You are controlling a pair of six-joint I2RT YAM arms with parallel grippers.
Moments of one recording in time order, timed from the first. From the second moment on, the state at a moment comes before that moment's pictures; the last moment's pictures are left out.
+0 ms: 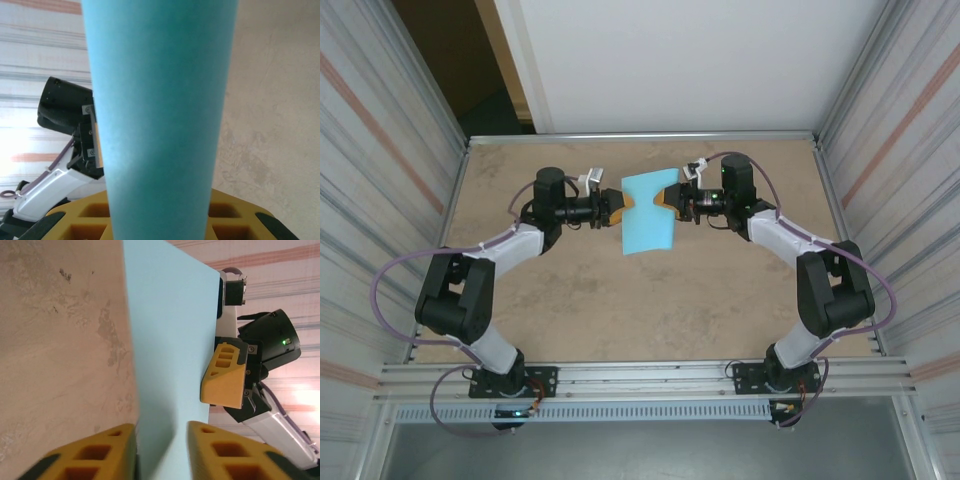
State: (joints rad) left arm -0.34 1.61 0.93 0.41 1.01 -1.15; right arm 0.33 1.62 1.04 0.19 -1.04 1.05
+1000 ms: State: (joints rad) left arm -0.28 1.59 1.20 -0.64 0.69 -0.49; right arm 0.49 1.72 1.23 -0.54 -0.34 0.62
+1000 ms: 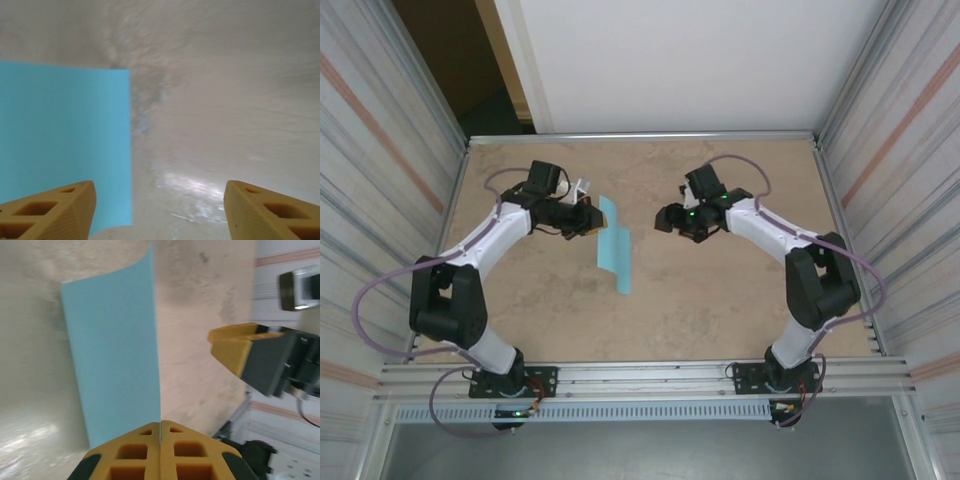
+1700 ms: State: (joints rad) left arm -0.43 1.80 1.37 -0.92 0.21 -0.43; right arm 0.61 2.01 1.32 -0.39 -0.47 0.73
